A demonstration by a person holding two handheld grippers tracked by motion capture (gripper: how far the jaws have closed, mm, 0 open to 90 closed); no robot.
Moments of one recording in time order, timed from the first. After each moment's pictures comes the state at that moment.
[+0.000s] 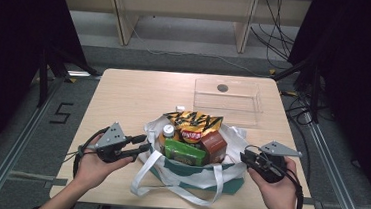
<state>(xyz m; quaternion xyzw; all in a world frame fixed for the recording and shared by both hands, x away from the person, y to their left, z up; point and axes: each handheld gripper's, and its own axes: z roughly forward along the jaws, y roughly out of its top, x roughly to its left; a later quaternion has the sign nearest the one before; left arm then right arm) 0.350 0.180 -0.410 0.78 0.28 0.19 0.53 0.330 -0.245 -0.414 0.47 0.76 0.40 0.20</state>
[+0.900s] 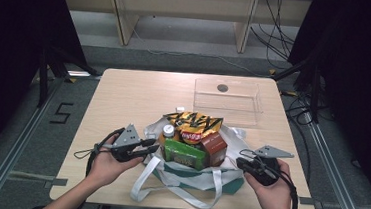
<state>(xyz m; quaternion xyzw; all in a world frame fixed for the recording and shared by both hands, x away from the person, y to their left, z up) 0.364 0.157 -0.437 0.82 0.27 0.18 0.47 0.331 -0.242 -0.431 0.46 0.79 0.38 0.16</state>
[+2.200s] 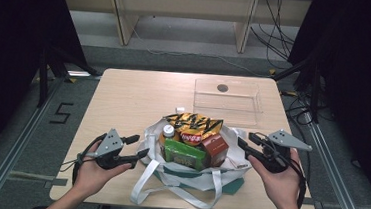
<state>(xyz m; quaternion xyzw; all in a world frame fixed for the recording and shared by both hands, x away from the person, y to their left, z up) 0.343 0.191 -0.437 0.77 0.29 0.22 0.52 0.346 -0.242 -0.385 0.45 0.71 0.49 0.23</state>
